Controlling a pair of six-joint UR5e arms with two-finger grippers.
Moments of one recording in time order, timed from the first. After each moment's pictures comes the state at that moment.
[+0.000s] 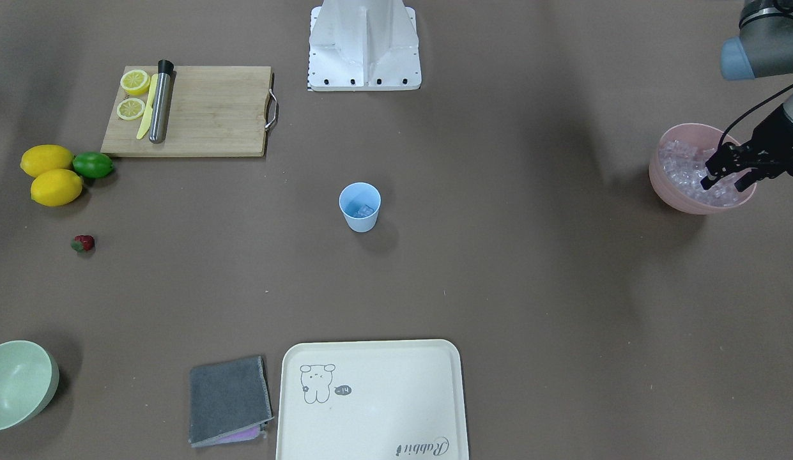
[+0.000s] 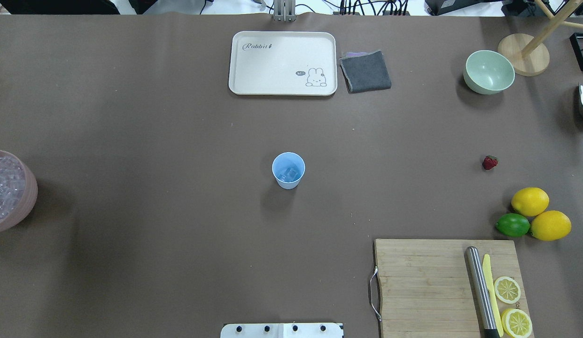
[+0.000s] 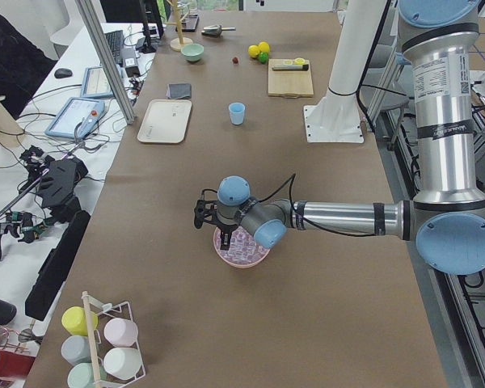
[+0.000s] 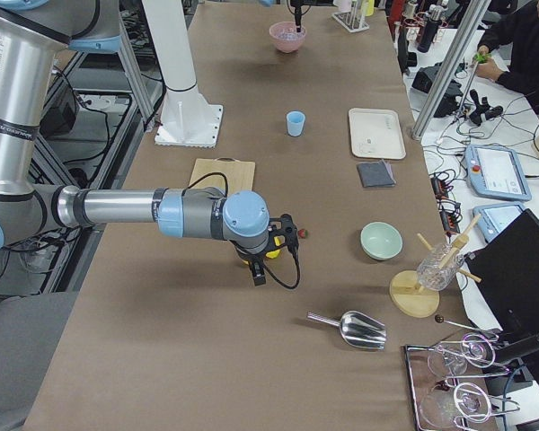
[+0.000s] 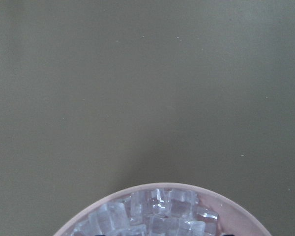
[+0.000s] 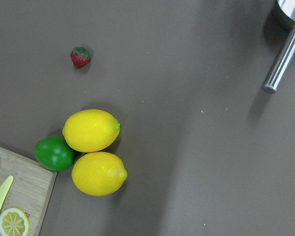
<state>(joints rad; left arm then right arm) -1.16 -1.42 -1.65 -2.29 -2.28 -0.70 1.59 -1.89 1.95 -1.63 2.53 -0.30</state>
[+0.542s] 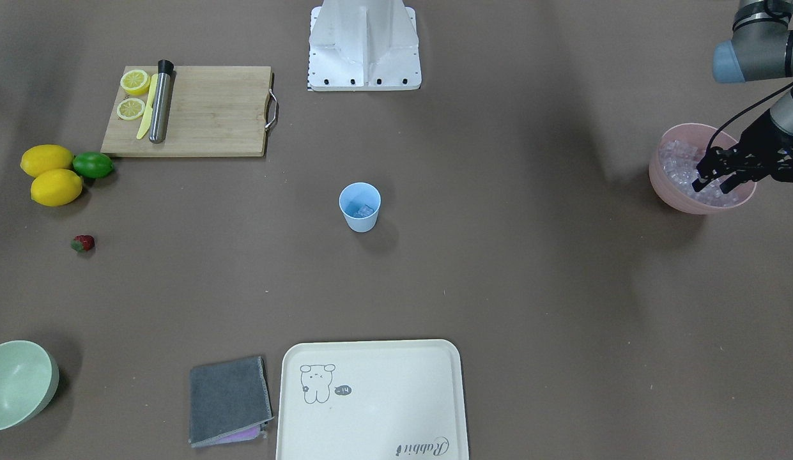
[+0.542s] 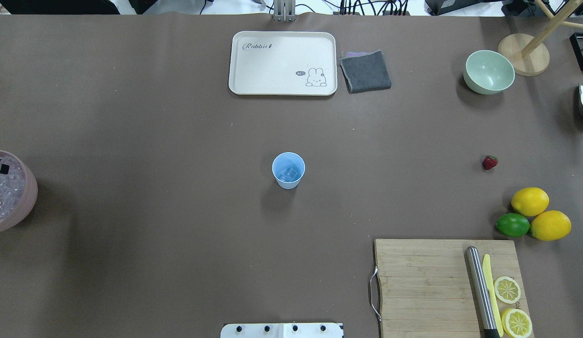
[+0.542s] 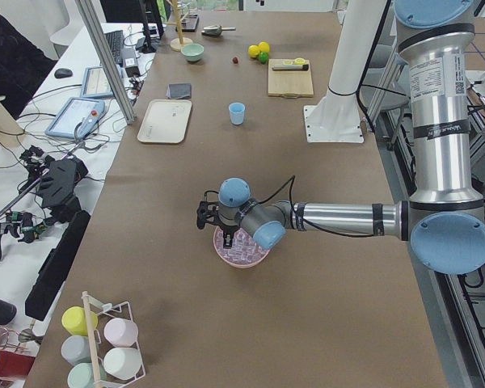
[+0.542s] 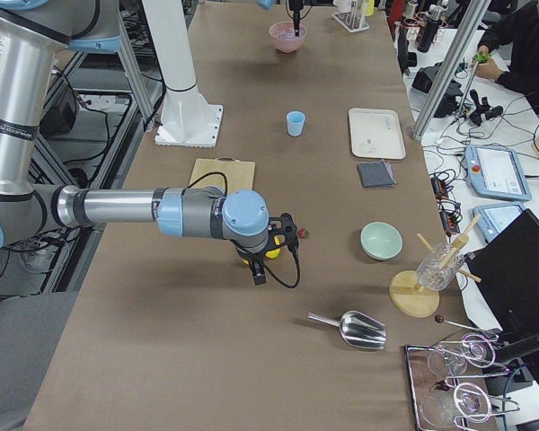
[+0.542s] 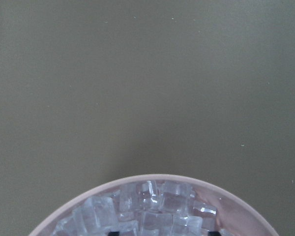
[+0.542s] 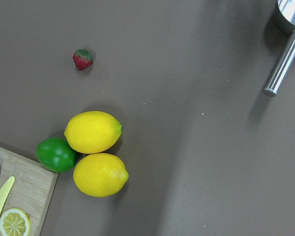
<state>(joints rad) -1.13 -1.42 -1.63 -2.30 -2.28 -0.71 1.59 -1.89 1.96 -1.63 2.53 -0.30</state>
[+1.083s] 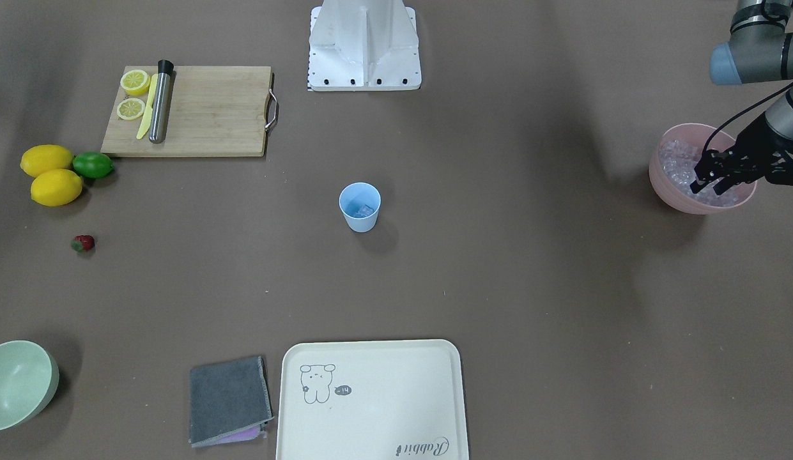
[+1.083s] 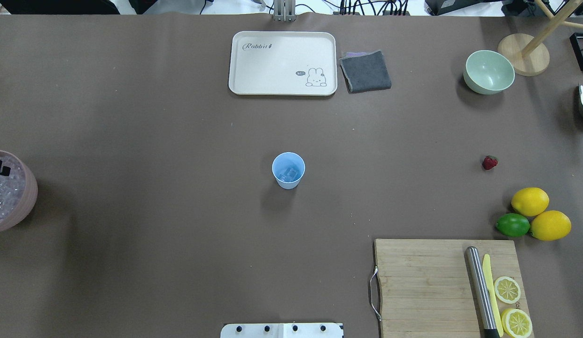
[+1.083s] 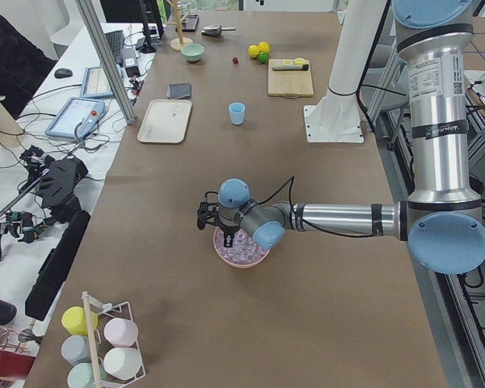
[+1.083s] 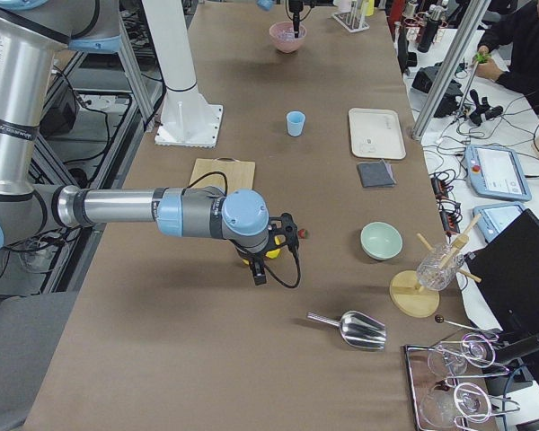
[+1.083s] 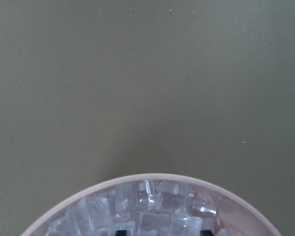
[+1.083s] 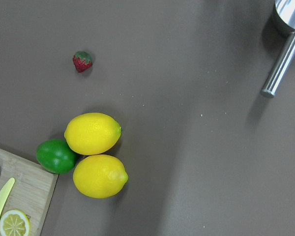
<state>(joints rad) -1.12 -1.42 -1.62 -2.30 -2.28 -0.71 1.60 -1.89 1.96 -1.63 2.53 -0.30</state>
